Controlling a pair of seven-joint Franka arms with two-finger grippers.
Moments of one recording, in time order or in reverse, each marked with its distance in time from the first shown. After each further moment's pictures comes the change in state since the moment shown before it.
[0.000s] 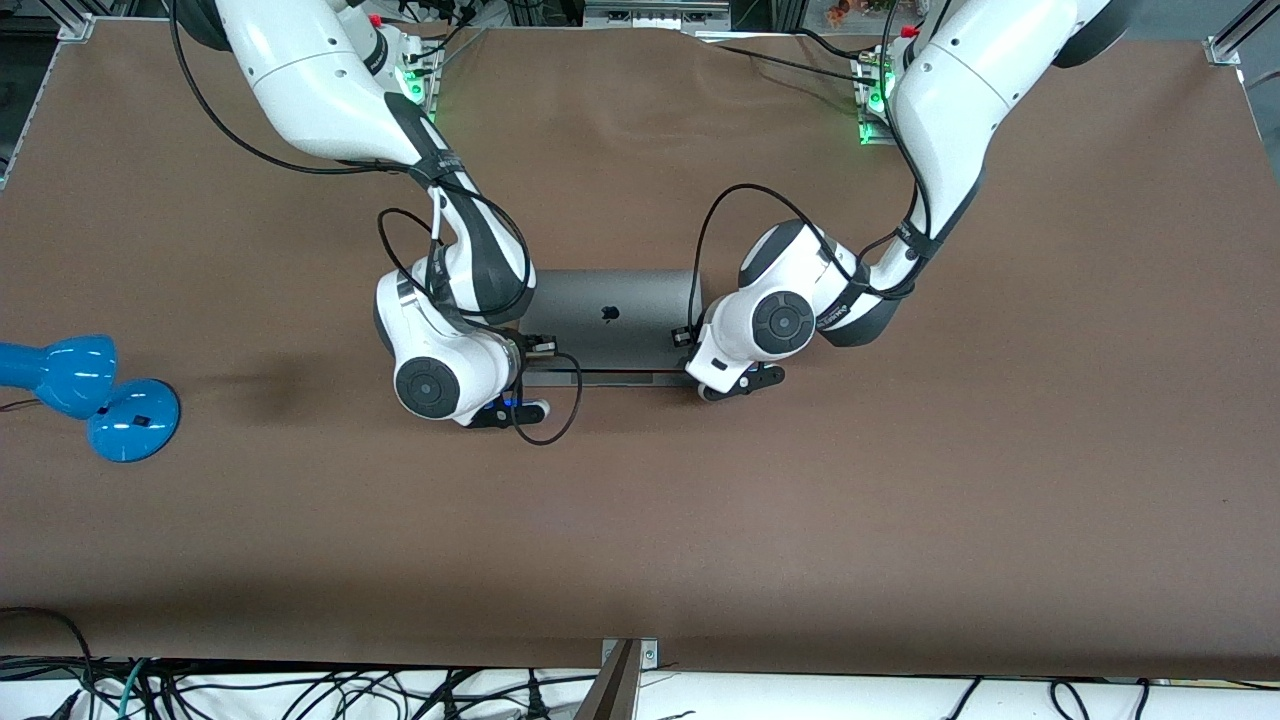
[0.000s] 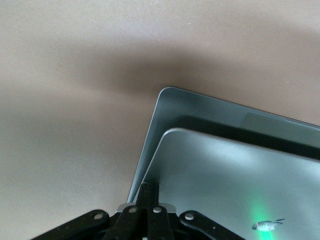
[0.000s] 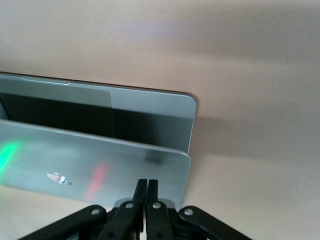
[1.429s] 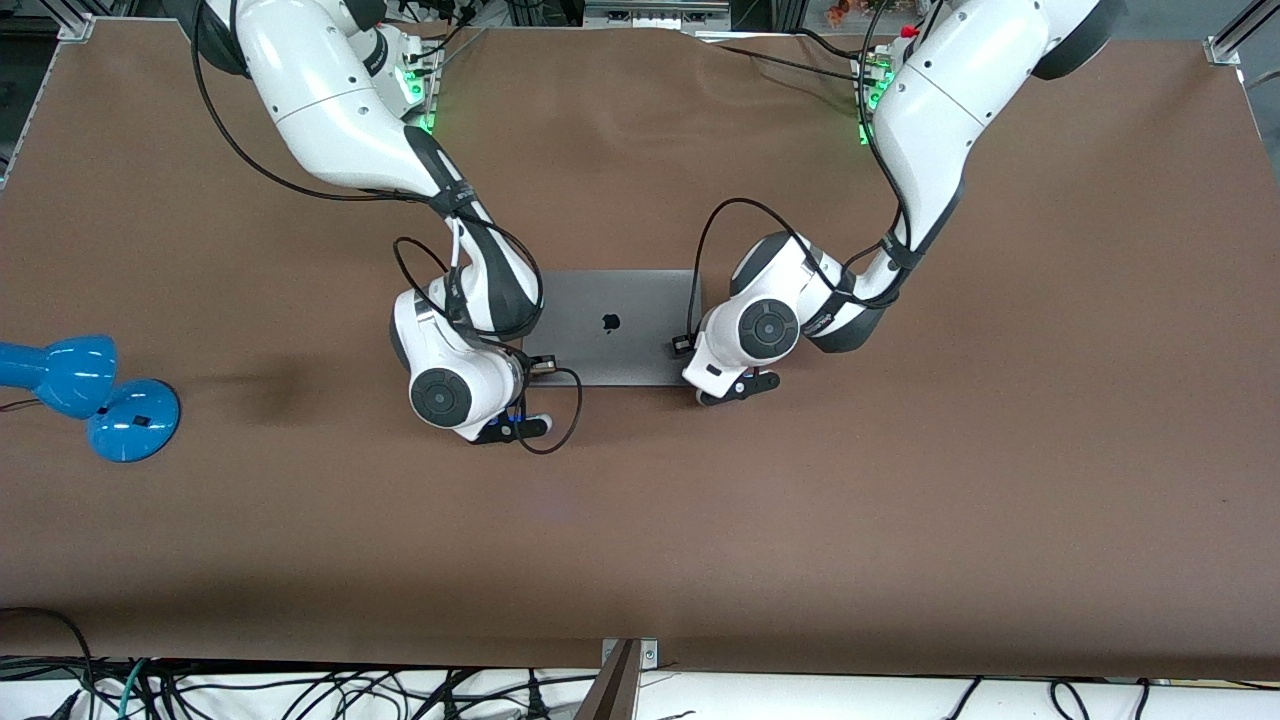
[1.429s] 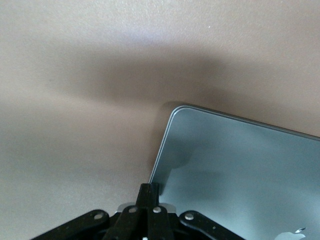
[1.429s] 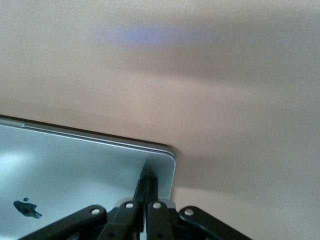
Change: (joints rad) left arm -0.050 0.045 0.054 0.005 0.022 0.043 0.000; right arm -0.001 0.076 -0.001 0.002 -0.051 0.121 -0.048
